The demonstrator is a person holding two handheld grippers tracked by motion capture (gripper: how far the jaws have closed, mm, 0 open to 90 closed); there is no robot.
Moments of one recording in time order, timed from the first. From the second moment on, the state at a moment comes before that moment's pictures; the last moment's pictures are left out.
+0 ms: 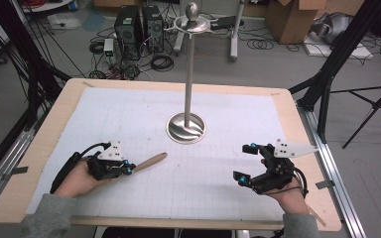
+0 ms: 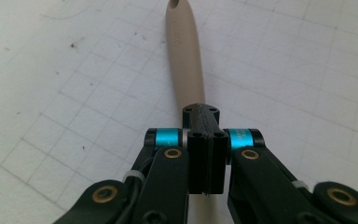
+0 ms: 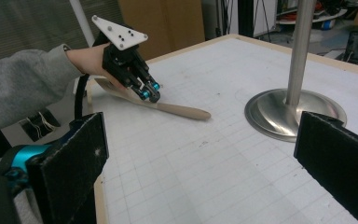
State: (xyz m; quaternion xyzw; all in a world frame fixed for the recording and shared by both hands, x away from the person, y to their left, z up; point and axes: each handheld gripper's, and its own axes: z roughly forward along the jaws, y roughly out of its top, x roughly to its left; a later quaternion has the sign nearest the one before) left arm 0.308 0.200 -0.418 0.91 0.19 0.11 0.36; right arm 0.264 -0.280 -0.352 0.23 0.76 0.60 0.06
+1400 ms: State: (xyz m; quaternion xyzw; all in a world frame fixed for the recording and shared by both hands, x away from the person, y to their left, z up) left arm 0.289 0.222 -0.401 0.87 0.26 0.08 0.42; right arm 0.266 -0.281 -0.353 0.23 0.76 0.60 0.06
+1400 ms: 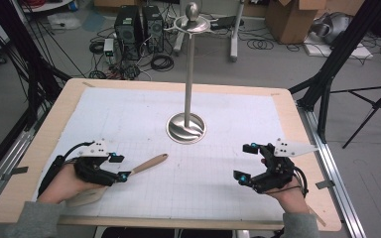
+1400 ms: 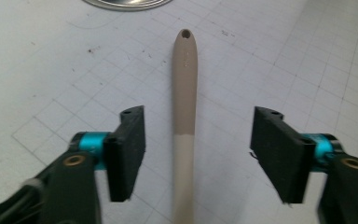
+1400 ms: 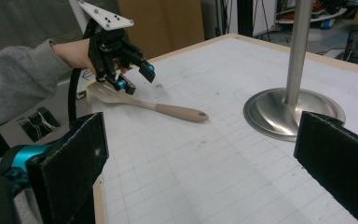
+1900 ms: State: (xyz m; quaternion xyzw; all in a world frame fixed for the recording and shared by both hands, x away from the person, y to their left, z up) left arm 0.287 0.228 -0.400 0.88 0.25 0.07 0.39; right arm 0.266 -0.281 -0.354 0.23 0.76 0.60 0.06
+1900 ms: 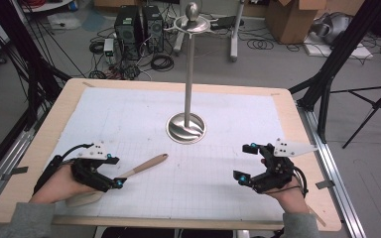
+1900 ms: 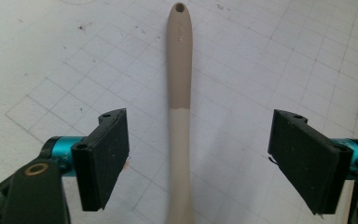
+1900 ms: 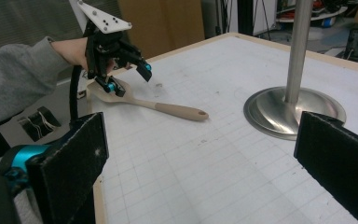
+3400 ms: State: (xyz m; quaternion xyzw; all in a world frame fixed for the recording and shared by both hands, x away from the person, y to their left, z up) left arm 0.295 0.230 -0.415 0.91 0.23 0.05 0.34; right arm 0.263 -0.282 -0.355 0.24 0.76 0.60 0.06
